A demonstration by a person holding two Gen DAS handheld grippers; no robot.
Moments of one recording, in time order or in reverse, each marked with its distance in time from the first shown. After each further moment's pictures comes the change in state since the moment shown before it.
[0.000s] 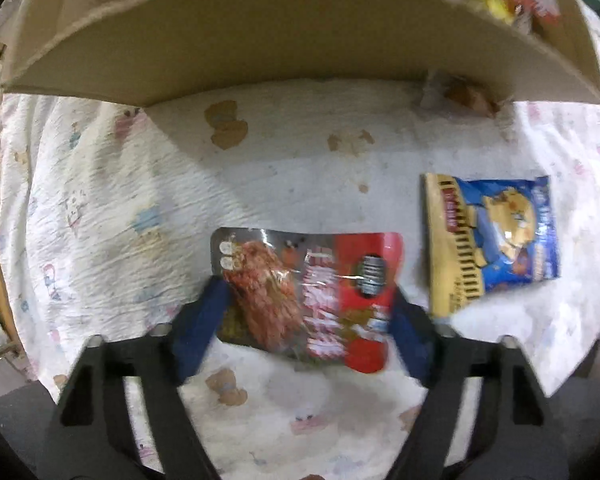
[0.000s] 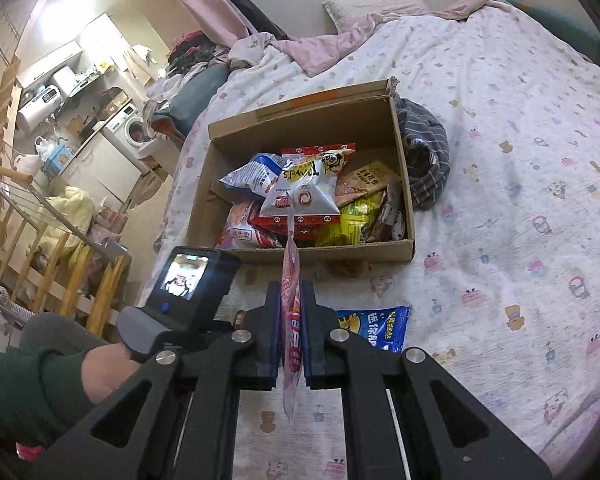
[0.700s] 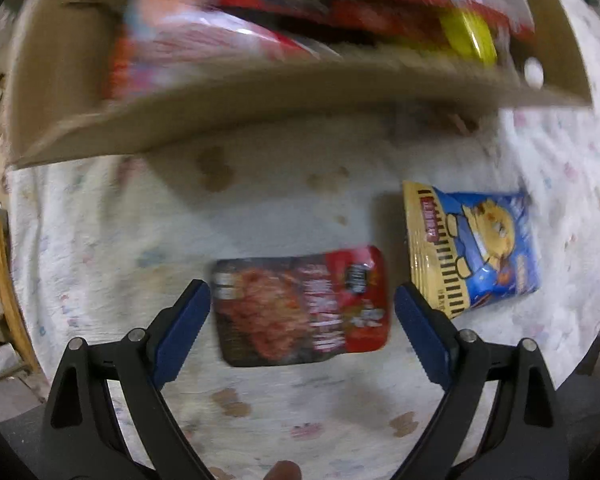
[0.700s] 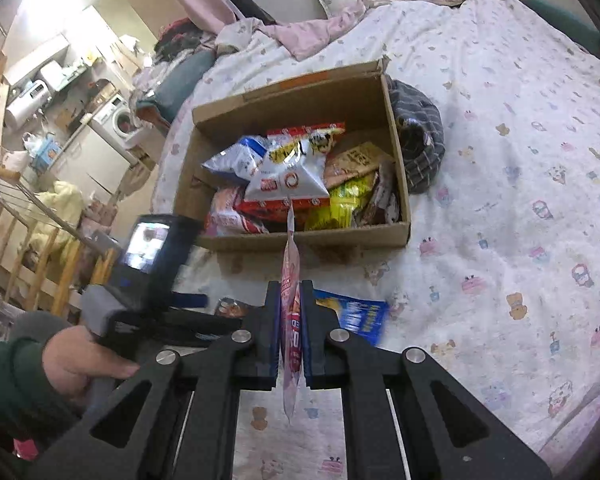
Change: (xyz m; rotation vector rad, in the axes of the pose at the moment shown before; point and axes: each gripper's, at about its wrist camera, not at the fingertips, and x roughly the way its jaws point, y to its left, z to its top) left arm 0.004 -0.038 0.014 0.070 0.001 0.039; right arm 0.012 -0.006 -0.001 0.019 0.043 -0.026
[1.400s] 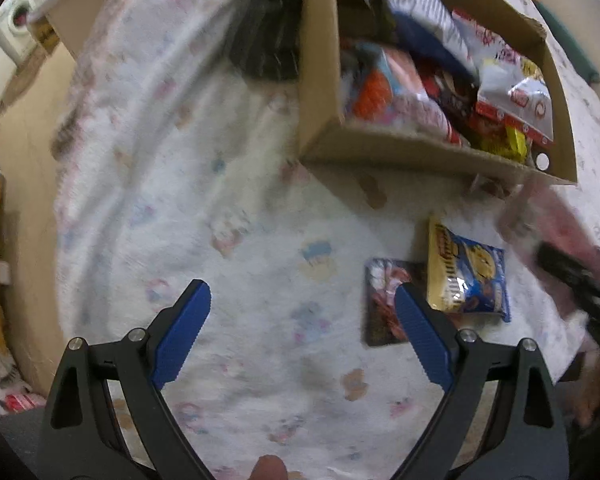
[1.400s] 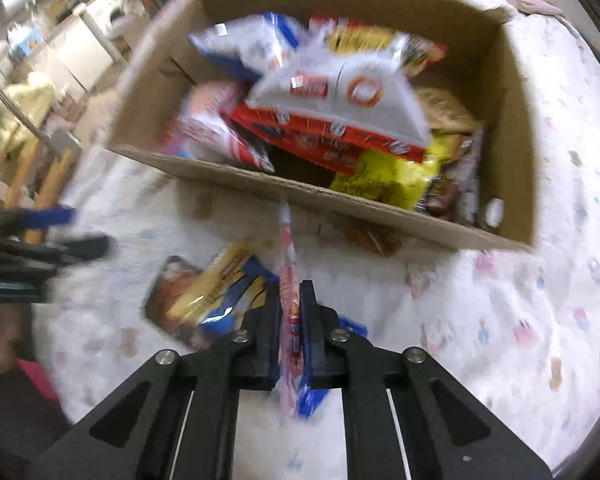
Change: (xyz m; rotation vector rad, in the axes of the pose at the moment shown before) left arm -0.050 0.127 -0.052 -0.186 -0.215 -0.113; right arm 0.117 0.039 -0.003 -0.219 0.260 -0.142
